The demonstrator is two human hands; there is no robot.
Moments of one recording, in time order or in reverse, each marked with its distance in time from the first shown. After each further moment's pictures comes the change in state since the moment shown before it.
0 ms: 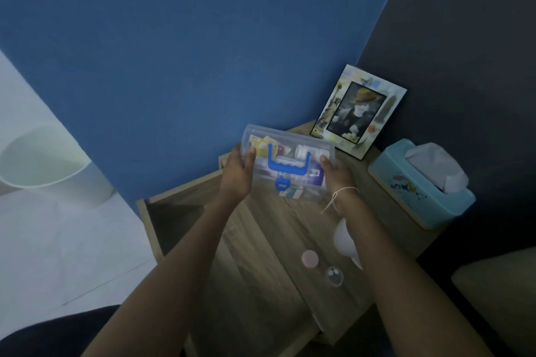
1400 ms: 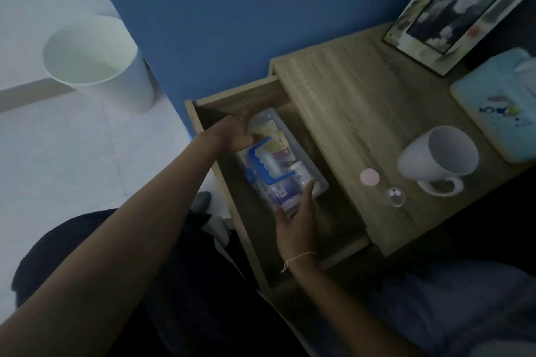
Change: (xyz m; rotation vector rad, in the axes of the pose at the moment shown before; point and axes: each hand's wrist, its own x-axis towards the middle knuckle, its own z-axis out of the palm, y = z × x) left_hand -0.042 -0.104 -0.101 0.634 -0.565 -0.135; right_hand -0.232 0.148 0.128 -0.167 -0.151 -0.022
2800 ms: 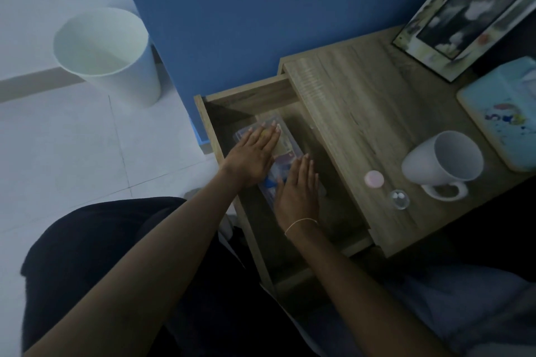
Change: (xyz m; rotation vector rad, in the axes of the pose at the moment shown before) left_hand -0.020 -0.018 0.076 0.501 0.178 0.267; right_hand 0.052 0.000 0.013 -0.827 -0.049 -0.302
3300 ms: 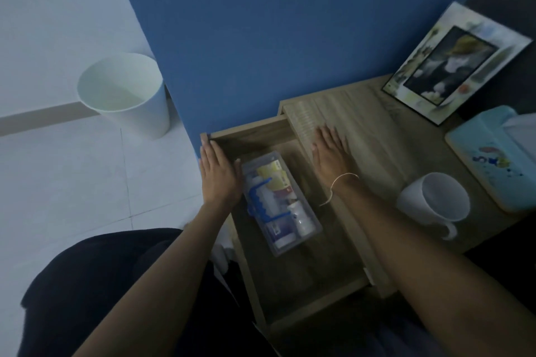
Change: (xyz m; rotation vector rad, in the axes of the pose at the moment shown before) left_hand -0.011 -0.008 -0.037 -0.415 0.379 -0.716; right_hand 0.148 0.051 -0.085 -0.106 0.126 -0.281
